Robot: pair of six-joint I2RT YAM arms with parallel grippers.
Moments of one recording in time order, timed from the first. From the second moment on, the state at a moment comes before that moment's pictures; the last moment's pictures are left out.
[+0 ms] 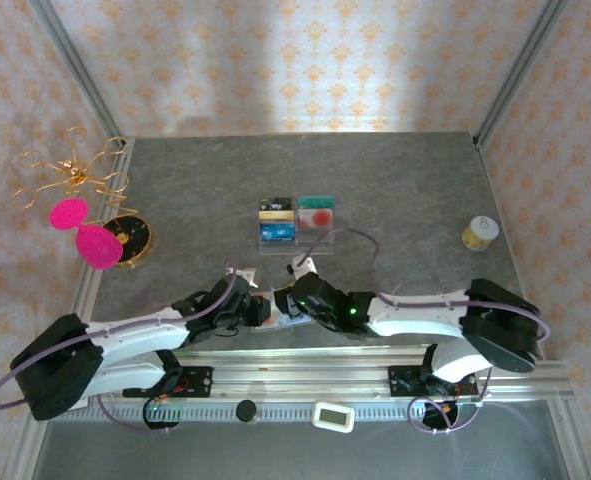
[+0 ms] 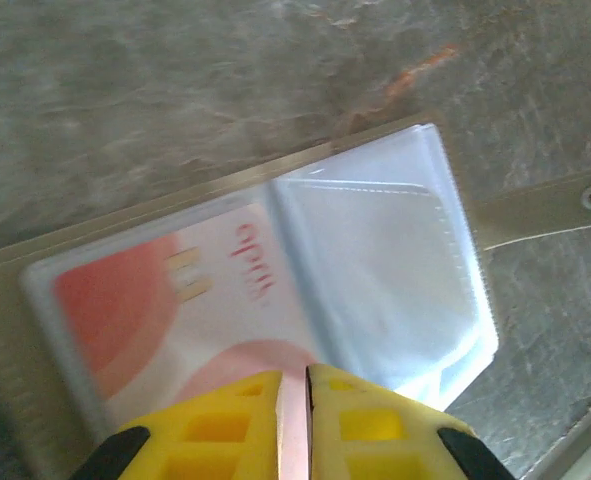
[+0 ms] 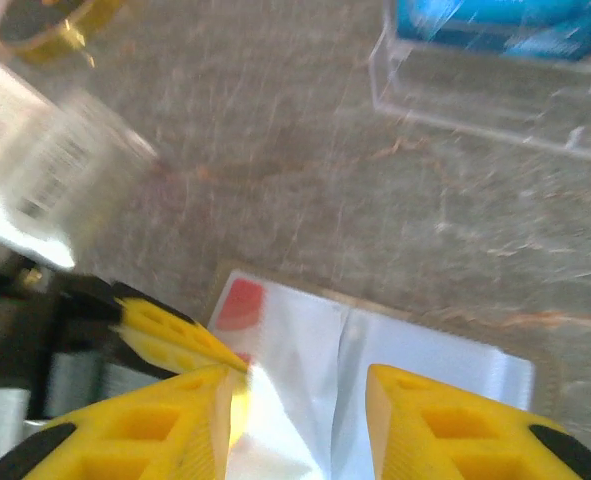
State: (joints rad) left arm -0.79 1.14 0.31 0.03 0.09 -0.80; right arm 1.17 1.40 0.66 0.10 0.28 0.65
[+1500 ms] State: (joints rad) left arm -0.72 1.07 0.25 -0.03 0.00 -0.78; right arm 1.00 1.70 0.79 0.07 -0.34 0.69
